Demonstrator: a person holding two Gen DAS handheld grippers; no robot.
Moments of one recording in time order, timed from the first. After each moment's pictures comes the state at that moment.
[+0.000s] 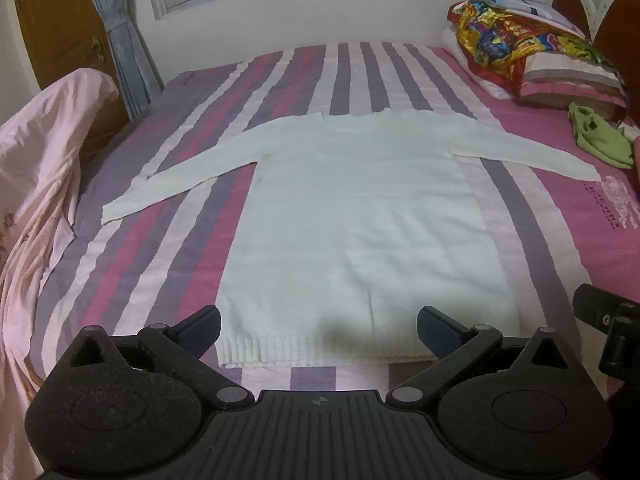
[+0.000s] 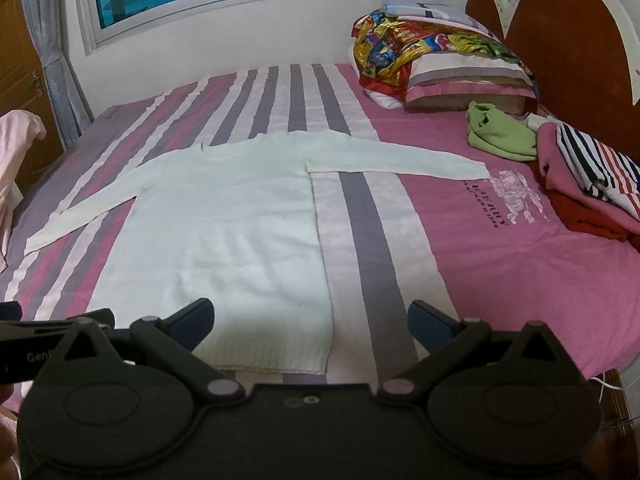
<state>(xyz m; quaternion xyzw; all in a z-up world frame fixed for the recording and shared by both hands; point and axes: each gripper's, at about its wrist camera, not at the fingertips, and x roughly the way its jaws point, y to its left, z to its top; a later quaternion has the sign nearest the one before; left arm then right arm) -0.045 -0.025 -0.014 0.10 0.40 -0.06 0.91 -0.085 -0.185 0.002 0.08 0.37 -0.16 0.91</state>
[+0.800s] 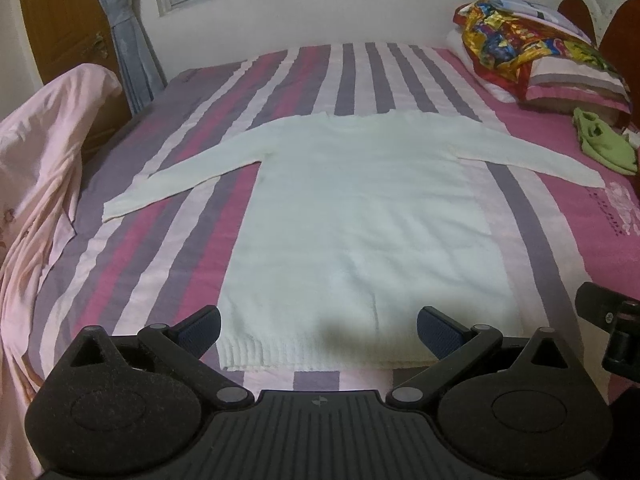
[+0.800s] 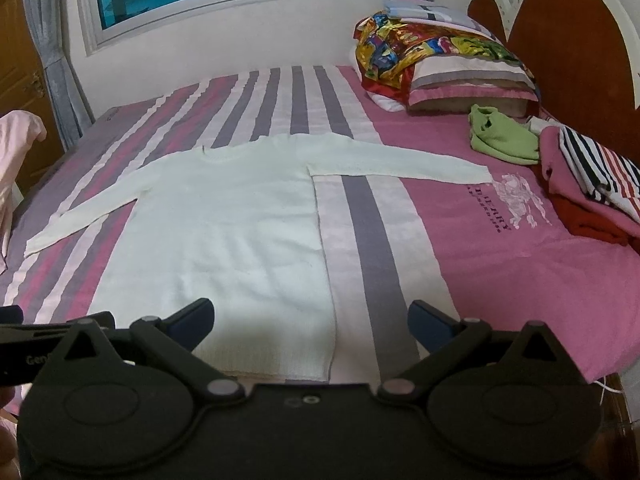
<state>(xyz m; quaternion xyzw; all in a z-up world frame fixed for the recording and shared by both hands) -0.036 -0.025 -0.014 0.09 0.40 -0.05 0.91 -0.078 -0.185 0.003 0.08 0.36 -0.16 0.91</state>
